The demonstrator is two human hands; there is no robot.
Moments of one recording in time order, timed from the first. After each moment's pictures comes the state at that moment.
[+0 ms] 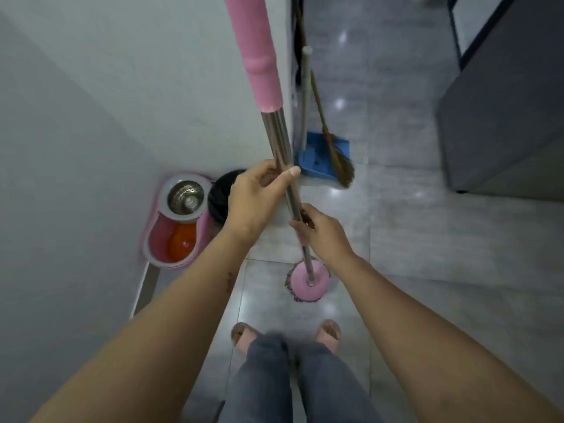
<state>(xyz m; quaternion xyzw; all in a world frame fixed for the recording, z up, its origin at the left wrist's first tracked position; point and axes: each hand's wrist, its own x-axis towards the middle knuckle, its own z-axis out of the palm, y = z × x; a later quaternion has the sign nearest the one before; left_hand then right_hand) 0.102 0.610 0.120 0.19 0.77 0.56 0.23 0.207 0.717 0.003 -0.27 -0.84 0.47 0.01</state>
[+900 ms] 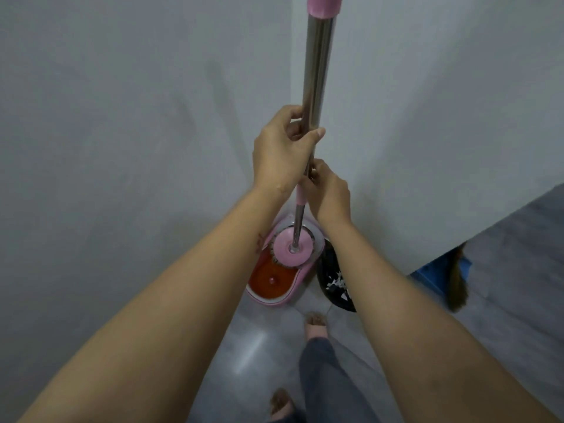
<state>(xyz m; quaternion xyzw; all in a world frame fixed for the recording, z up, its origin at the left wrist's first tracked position) -0.161 0.364 0.253 0.04 0.78 0.62 -0.07 -0.159 0.458 0.143 -0.10 -0.88 0.46 0.11</state>
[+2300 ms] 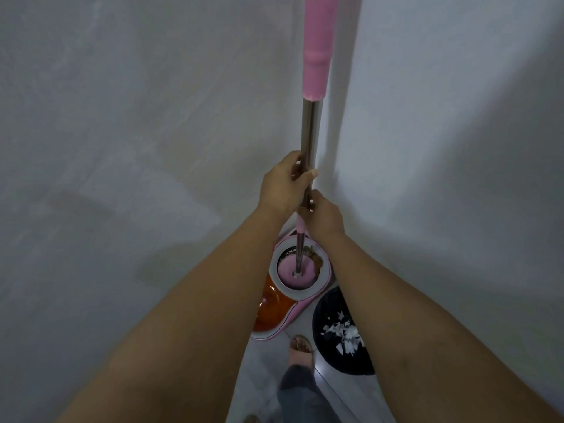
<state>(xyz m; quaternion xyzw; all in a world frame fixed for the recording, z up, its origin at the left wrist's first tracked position) -0.432 0.399 0.097 -0.09 0.85 0.52 0.06 -0.422 0.499 0.005 -0.06 -0.90 0.40 -0.16</state>
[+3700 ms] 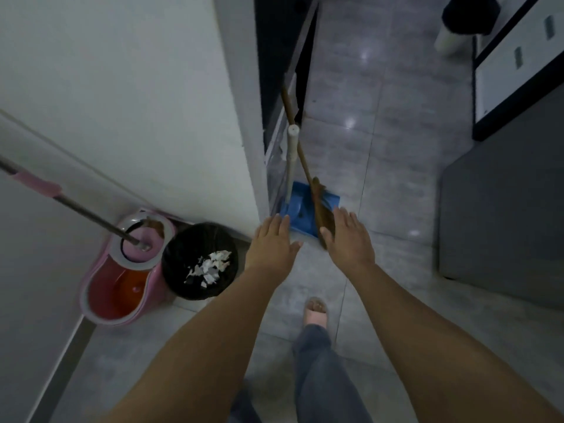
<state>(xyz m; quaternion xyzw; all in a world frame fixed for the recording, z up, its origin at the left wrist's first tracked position) -0.044 0.826 0.006 0.30 0.92 0.09 0.24 0.026 0.988 -0.009 -0.28 -0.93 0.18 -0.13</state>
